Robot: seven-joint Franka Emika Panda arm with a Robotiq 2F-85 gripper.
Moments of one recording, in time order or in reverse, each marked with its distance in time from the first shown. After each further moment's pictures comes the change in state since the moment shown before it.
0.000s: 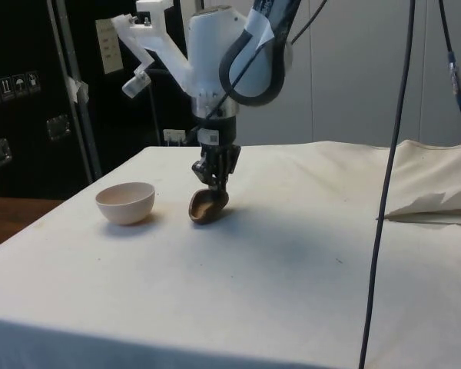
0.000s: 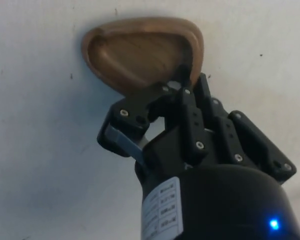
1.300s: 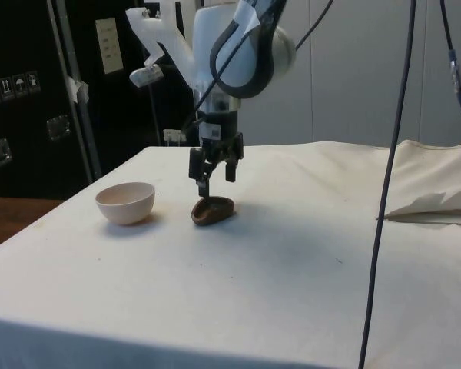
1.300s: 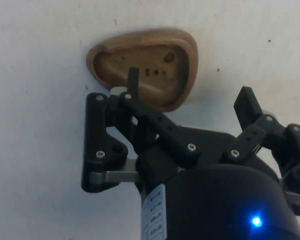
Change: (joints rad) arm 0.001 -0.016 0.000 -0.010 0.222 -0.003 -0.229
